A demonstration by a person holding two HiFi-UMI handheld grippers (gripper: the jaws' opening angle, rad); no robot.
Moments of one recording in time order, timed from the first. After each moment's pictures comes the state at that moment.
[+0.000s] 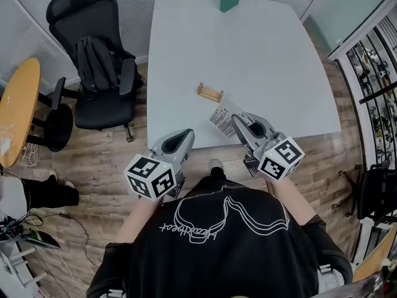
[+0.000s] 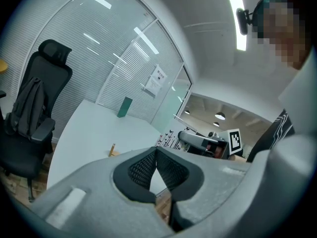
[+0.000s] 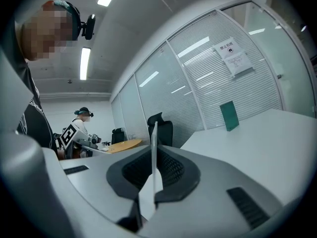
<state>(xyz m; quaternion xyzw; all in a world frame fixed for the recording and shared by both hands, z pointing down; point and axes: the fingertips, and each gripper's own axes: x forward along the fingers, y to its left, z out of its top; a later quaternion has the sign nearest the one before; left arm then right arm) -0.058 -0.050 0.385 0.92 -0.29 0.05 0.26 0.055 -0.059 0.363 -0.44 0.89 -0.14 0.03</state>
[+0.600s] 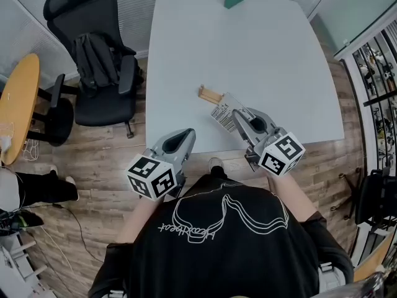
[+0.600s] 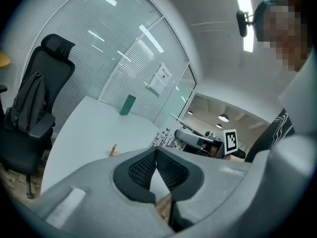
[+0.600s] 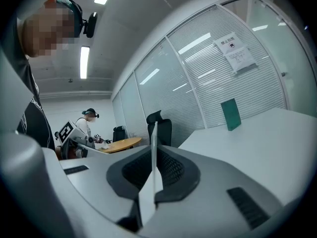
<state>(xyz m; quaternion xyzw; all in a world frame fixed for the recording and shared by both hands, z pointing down) -0.048 -0.069 0.399 0.91 -0.30 0.05 0.27 0.066 -0.093 0.377 -0.42 0.90 -0.14 0.02</state>
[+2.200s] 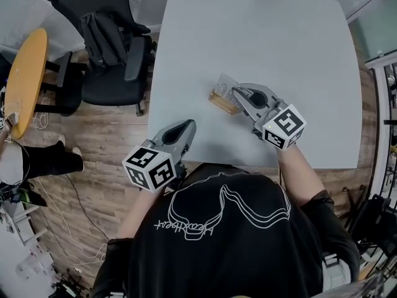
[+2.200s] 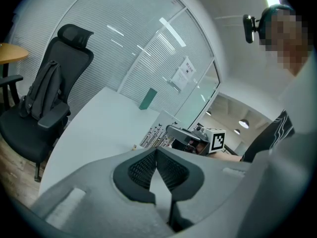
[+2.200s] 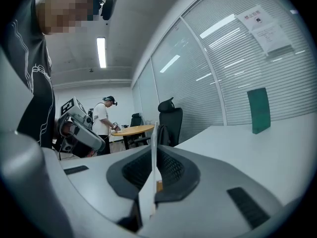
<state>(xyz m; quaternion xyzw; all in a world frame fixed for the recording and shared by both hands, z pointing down) -0.041 -0.172 0.445 0.85 -0.38 0.08 0.35 0.064 -0.248 0.443 -0.29 0.95 -0.10 -0.06</state>
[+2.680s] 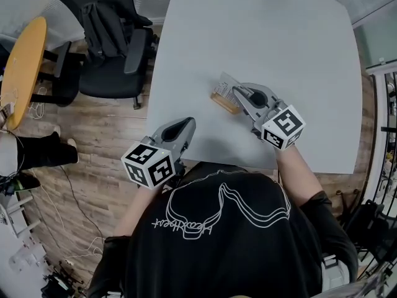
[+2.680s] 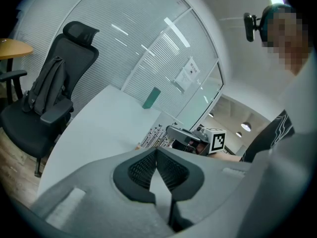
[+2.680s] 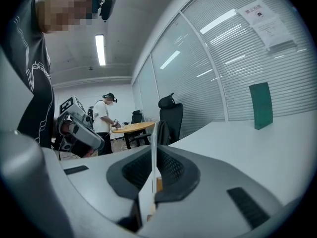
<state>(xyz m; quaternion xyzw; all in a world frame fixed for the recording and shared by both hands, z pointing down) -0.047 -0.174 0.456 0.84 -0.39 0.08 0.36 0.056 -0.253 0.457 -0.29 0.95 -0.11 -0.07</state>
